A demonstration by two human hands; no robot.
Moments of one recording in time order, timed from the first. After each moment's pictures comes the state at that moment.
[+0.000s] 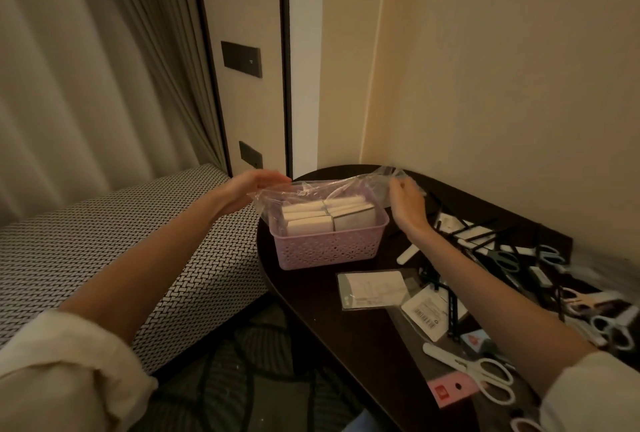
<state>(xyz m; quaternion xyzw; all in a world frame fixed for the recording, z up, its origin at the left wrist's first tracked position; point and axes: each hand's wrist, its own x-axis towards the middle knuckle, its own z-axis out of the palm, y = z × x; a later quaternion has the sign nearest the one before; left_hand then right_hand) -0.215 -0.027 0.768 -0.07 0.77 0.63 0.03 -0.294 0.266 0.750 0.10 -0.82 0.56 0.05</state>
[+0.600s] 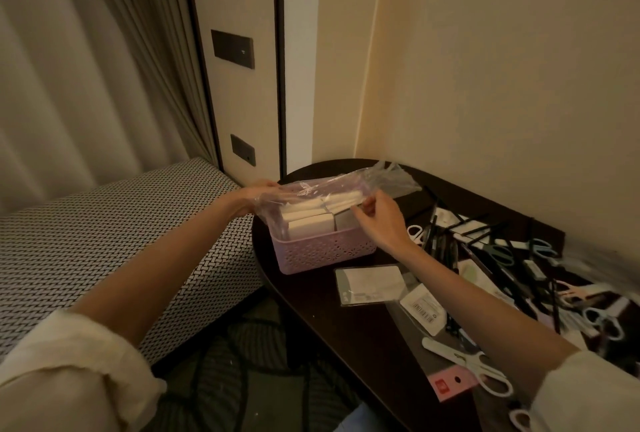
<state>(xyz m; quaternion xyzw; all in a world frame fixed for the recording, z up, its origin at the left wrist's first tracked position) -0.231 -0.011 0.745 -0.13 0.83 0.54 0.07 -0.270 0.248 0.719 0.21 -0.89 0.39 0.10</state>
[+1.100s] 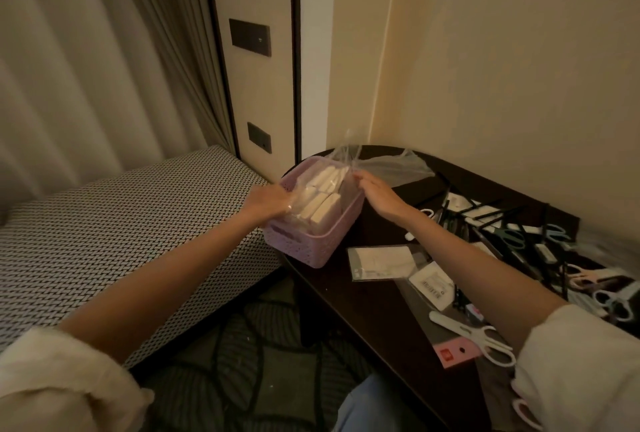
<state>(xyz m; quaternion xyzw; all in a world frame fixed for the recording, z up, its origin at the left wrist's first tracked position) -0.181 0.013 0.722 -0.16 0.98 0.12 -0.01 -0.250 0.233 0.750 0.26 -0.86 0.42 -0.13</state>
